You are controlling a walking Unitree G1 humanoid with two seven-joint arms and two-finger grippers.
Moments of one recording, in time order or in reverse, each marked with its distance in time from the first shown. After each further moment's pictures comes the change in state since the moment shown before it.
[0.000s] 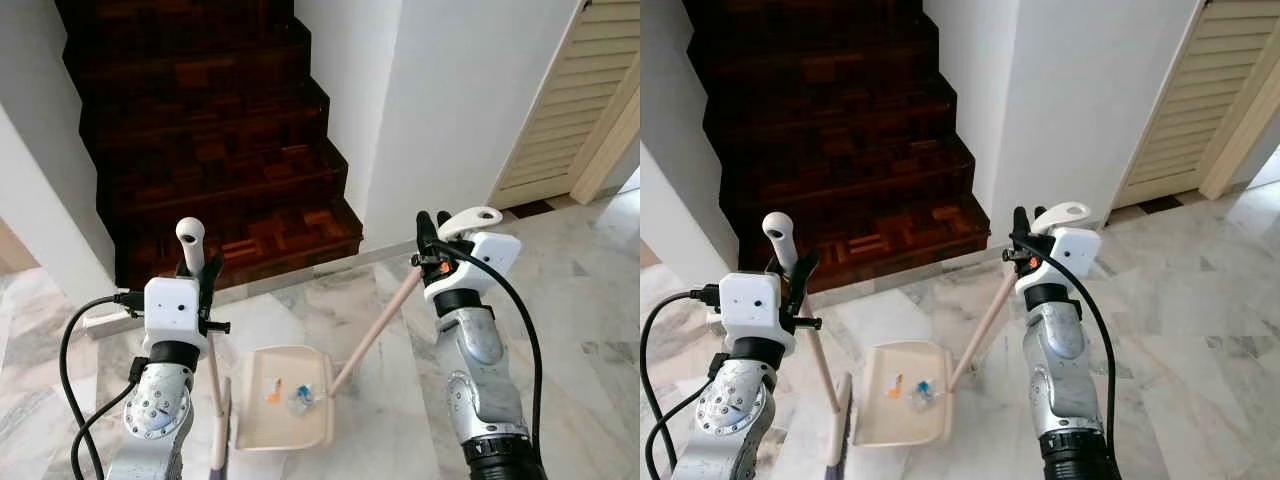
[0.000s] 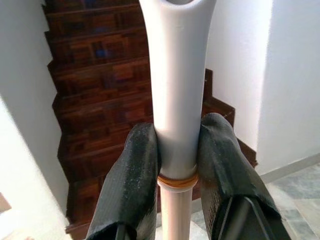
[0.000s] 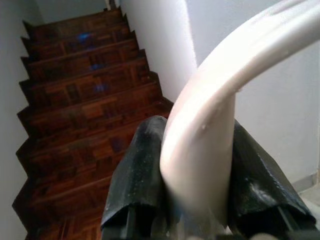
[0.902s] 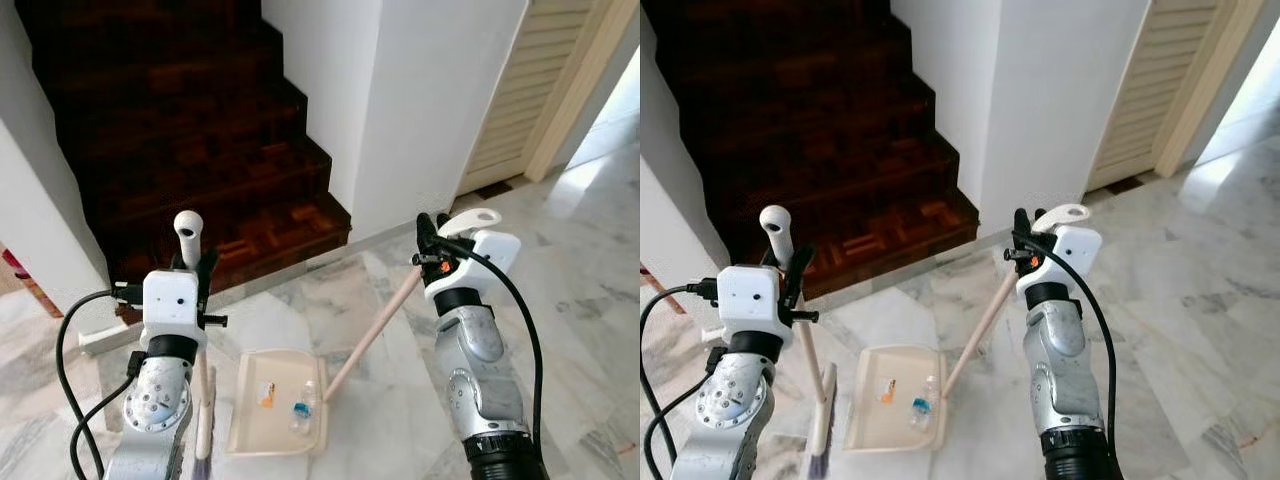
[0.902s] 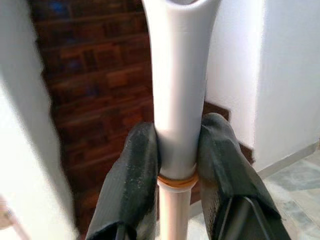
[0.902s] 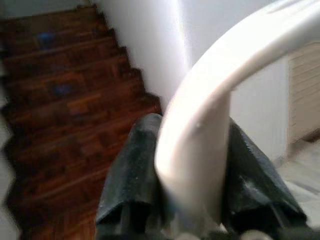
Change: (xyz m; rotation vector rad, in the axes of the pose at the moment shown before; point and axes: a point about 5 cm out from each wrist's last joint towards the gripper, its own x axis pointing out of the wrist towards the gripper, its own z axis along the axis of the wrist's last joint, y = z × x) left arm 0.003 0.003 0.002 0.028 -0.006 0.025; right arm 0.003 0.003 -0.002 0.022 0.028 0.004
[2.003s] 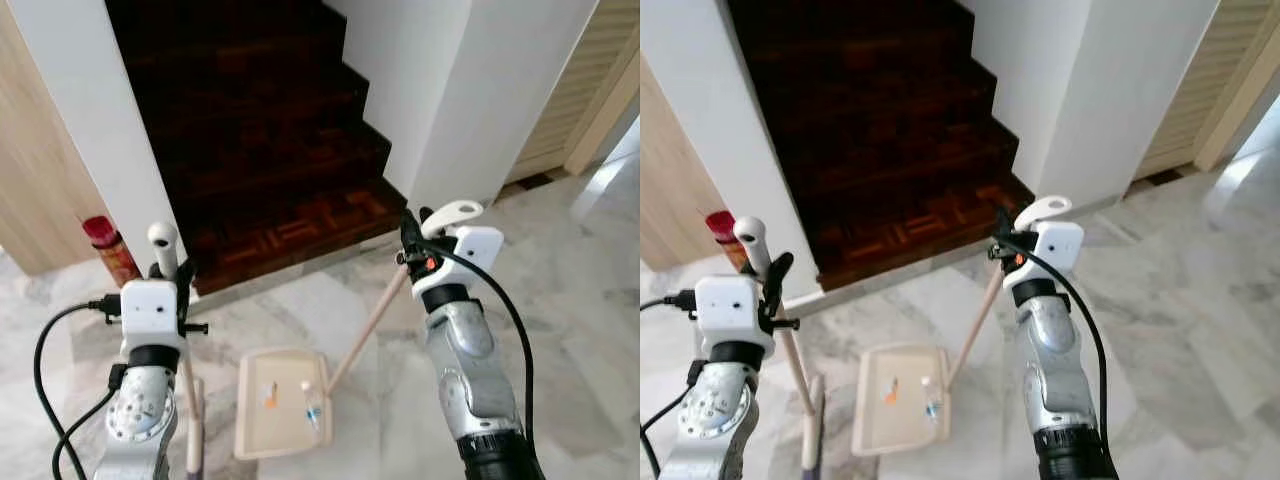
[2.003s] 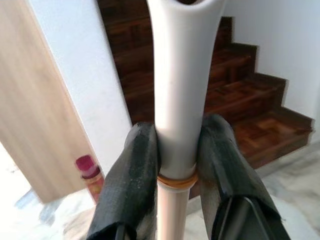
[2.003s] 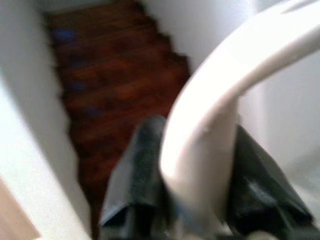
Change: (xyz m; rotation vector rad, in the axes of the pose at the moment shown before) left arm -0.008 0.006 -0.008 0.009 0.037 0.042; right arm -0.002 0.005 0.001 -0.019 0.000 0.050
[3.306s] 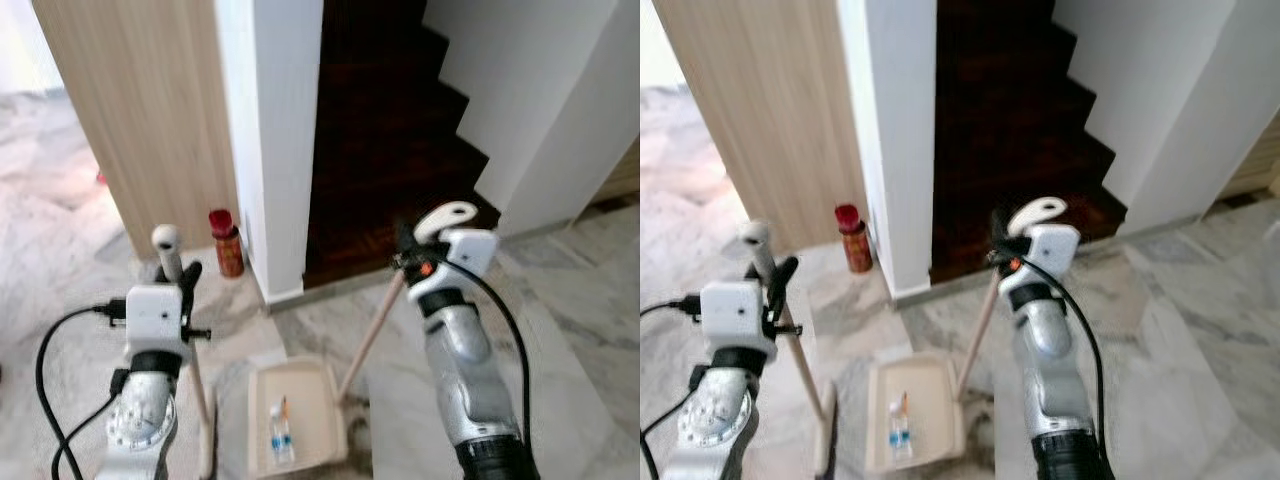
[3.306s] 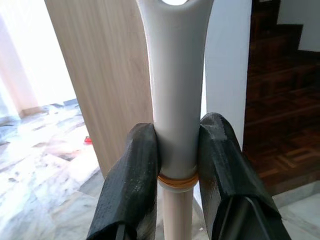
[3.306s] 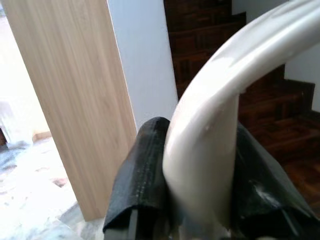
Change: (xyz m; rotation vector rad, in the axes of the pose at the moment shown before) left arm -0.002 0.000 -0.001 0.010 -0.011 -0.027; right arm 0.002 0.013 0.000 -0.003 -0.002 0.064
